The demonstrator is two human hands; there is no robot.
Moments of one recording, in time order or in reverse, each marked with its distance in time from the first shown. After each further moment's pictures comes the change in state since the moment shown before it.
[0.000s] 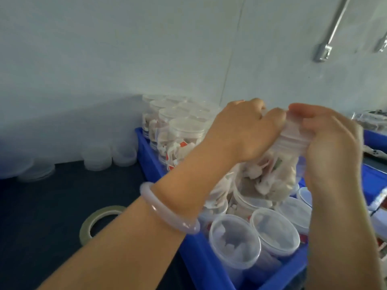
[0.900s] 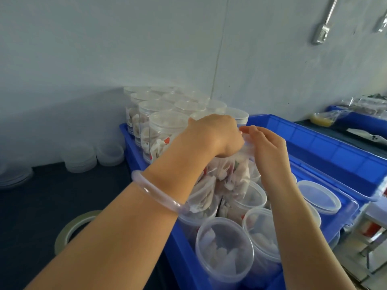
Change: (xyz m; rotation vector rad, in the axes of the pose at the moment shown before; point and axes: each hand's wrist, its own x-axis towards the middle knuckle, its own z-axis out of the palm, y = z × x) left_hand 0.048 -0.043 0.030 0.630 -0.310 -0.185; right_hand 0.016 0.089 0.021 -0.147 -0.201 0.259
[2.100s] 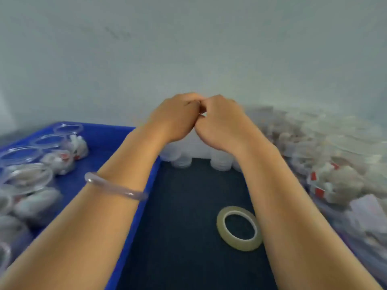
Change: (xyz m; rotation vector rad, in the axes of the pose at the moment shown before) left_hand -0.221 -0.255 -0.103 -0.218 0.507 -0.417; right_hand -0.147 -0.174 0.265 -0.398 -0.795 -0.645
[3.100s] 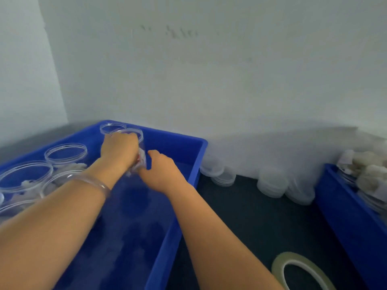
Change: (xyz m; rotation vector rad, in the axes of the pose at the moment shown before) left_hand -0.005 -0.249 -0.048 0.997 0.026 -0.629; right_hand 0.087 -0.055 0.245 0.350 -0.458 -0.067
